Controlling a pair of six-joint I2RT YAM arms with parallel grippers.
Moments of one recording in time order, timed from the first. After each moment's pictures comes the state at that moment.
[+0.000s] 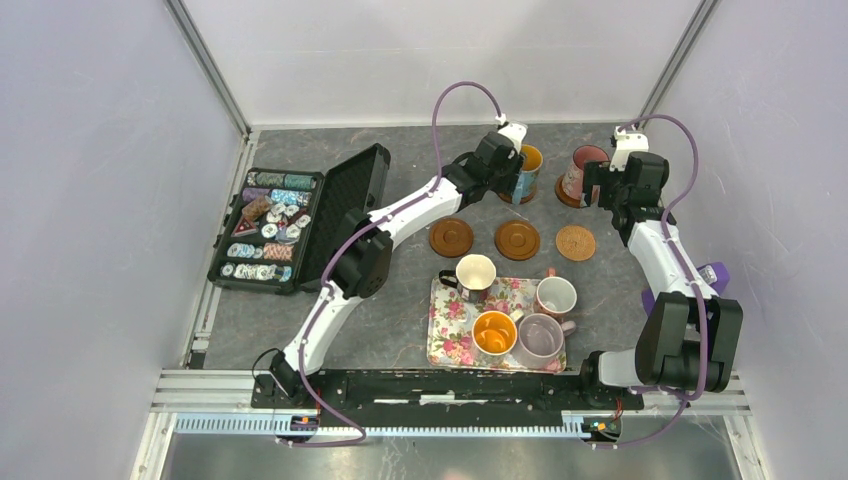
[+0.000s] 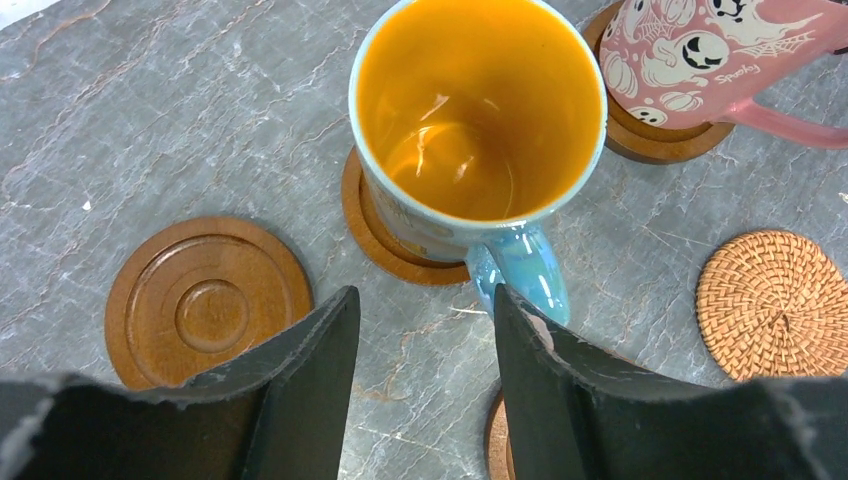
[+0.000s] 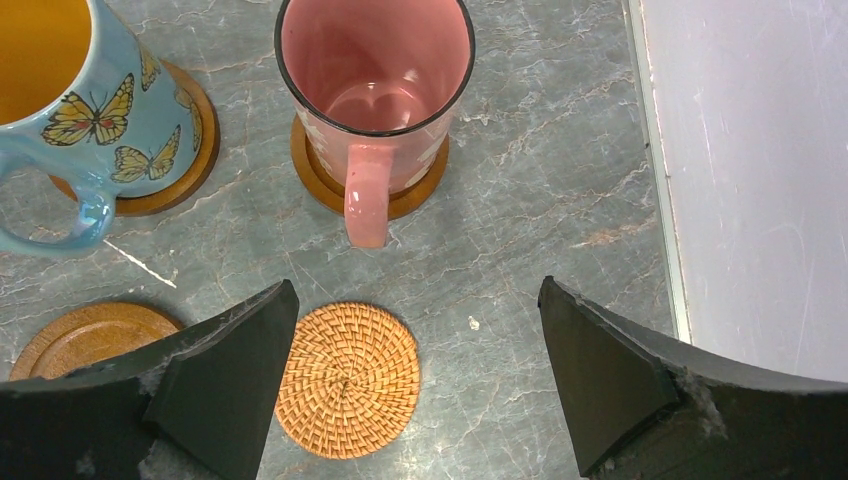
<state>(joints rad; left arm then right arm) -0.80 2.40 2.16 -0.28 -0.17 -0.15 -0.14 1.37 0.95 -0.10 0.02 -0.12</state>
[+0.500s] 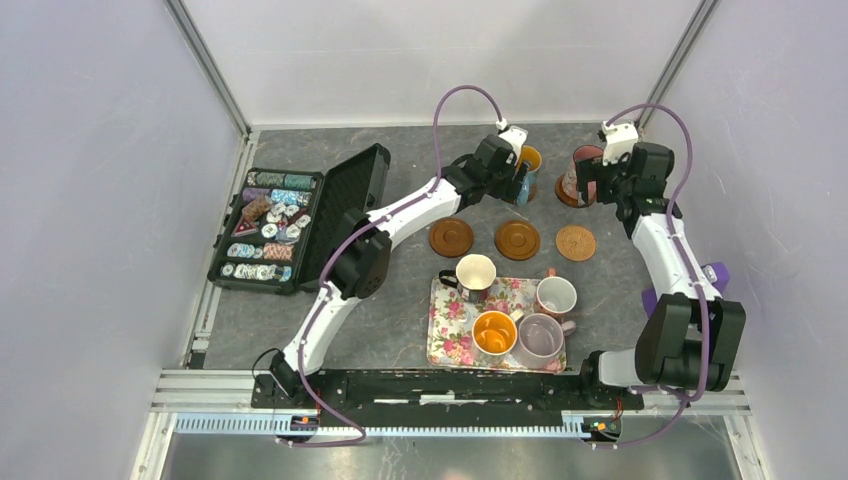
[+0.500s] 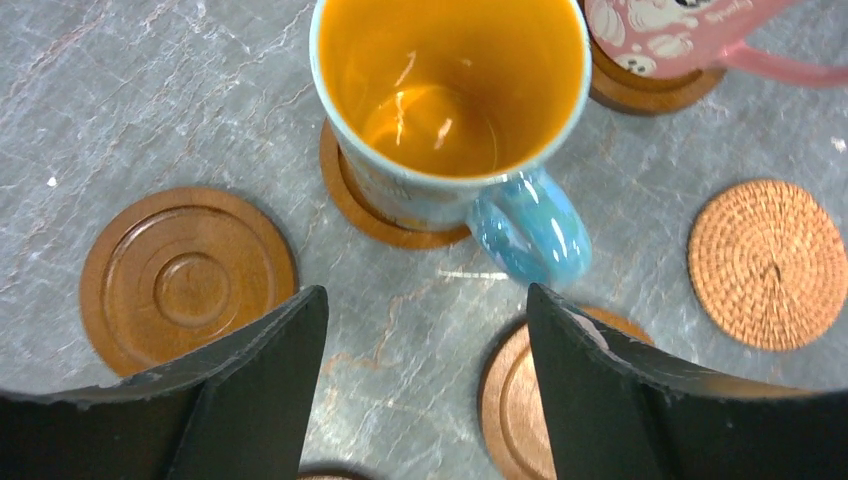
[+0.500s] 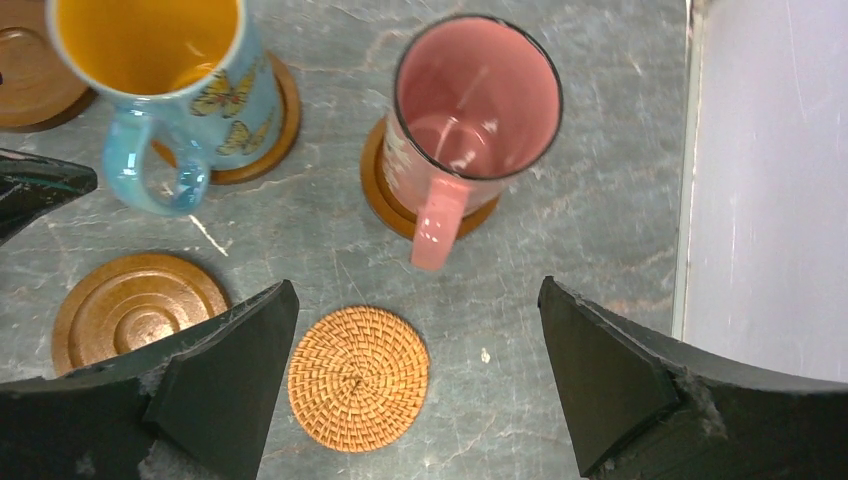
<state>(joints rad) -0.80 2.41 2.15 -0.31 -0.14 -0.15 -0.15 1.38 1.02 -0.18 -0.16 -0.26</state>
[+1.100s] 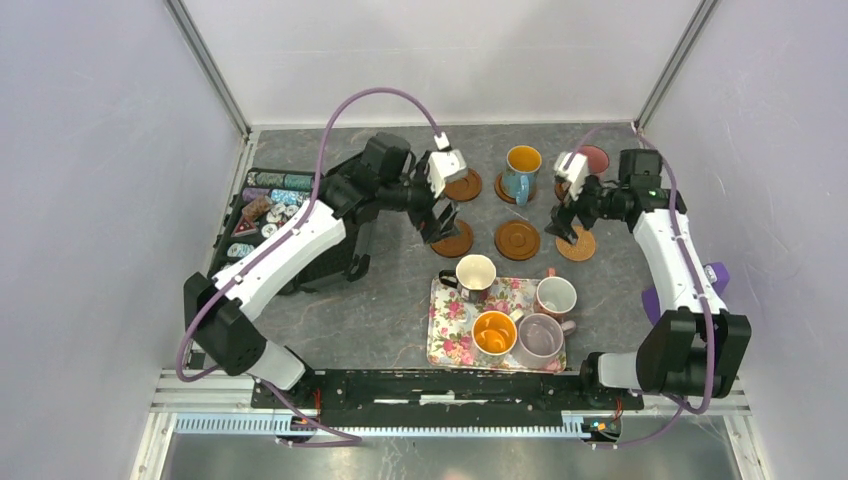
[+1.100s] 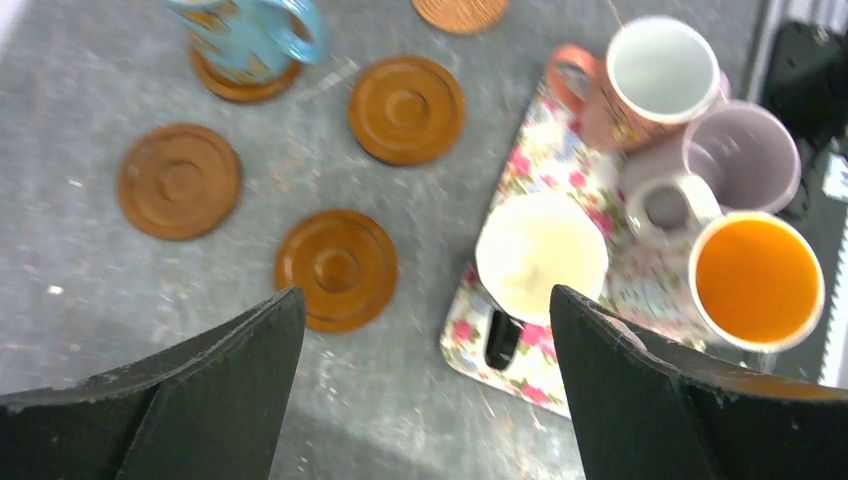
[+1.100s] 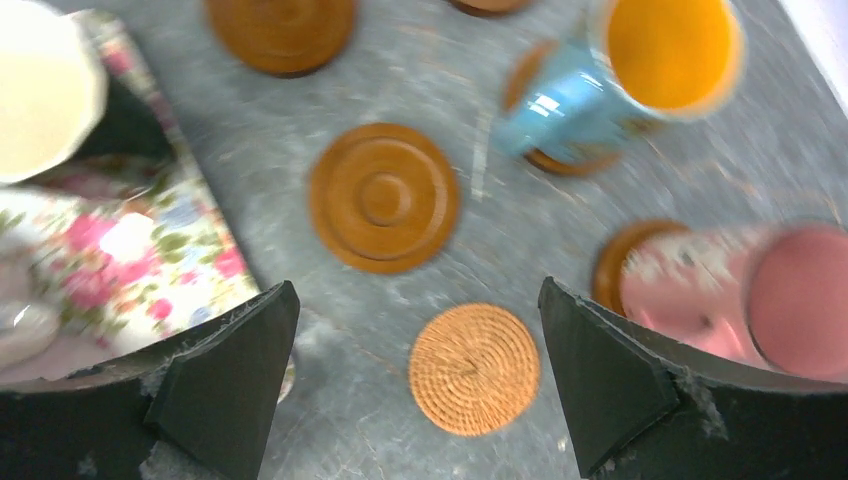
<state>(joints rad) -0.66 1.54 1.49 -0.52 0.48 0.32 -0.12 1.35 1.14 -0.67 -0.74 -0.87</state>
